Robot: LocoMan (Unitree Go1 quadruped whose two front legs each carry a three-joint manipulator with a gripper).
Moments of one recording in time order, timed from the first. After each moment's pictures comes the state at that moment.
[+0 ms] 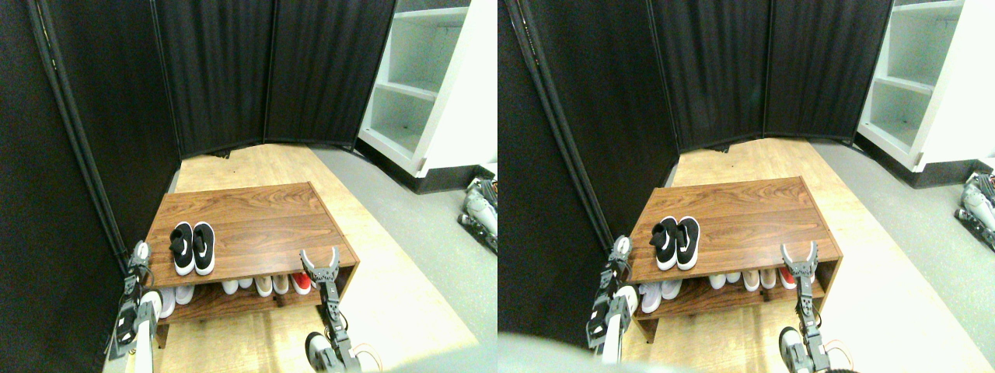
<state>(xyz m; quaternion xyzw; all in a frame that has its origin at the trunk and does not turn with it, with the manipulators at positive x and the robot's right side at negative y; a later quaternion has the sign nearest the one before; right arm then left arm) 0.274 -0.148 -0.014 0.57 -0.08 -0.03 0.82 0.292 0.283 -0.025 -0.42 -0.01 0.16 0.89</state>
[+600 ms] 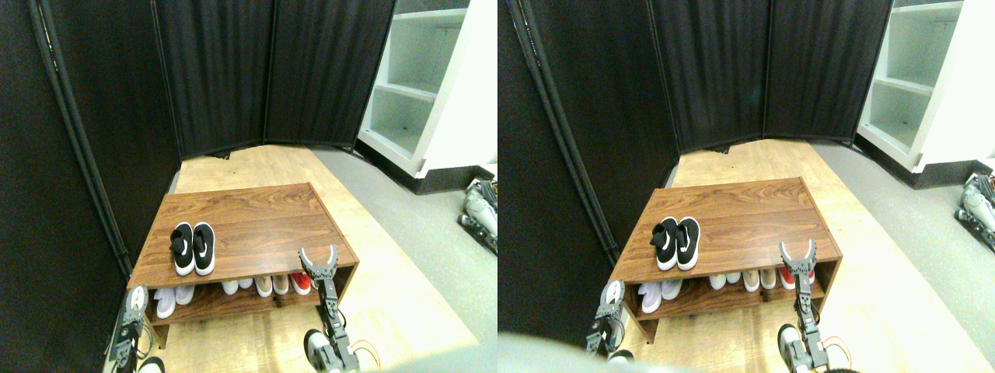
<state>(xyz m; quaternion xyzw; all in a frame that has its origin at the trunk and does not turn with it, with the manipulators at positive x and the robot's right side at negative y) 0.277 -0.146 -0.015 0.58 -0.08 -0.03 0.81 0.208 0.236 -0.026 -0.50 0.00 0.18 0.84</state>
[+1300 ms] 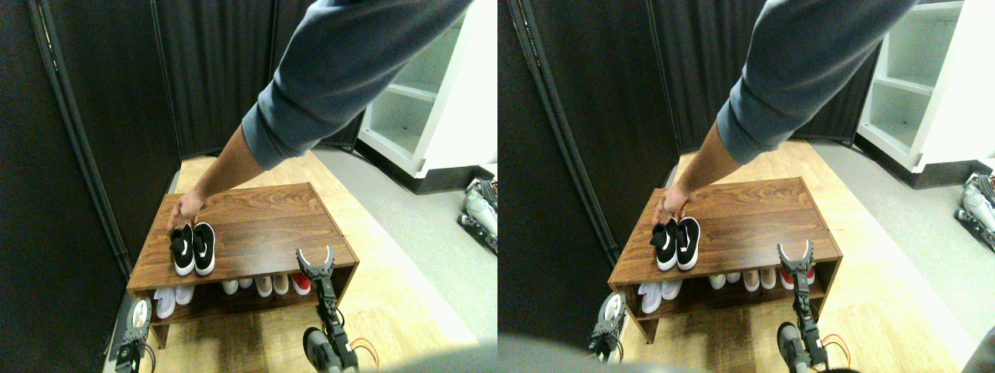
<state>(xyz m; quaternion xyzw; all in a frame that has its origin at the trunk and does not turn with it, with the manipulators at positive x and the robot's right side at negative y) 0.280 -0.143 -0.021 0.59 -0.06 -0.03 0.80 0.187 0.219 -0.016 -0.55 0.02 0.18 0.82</state>
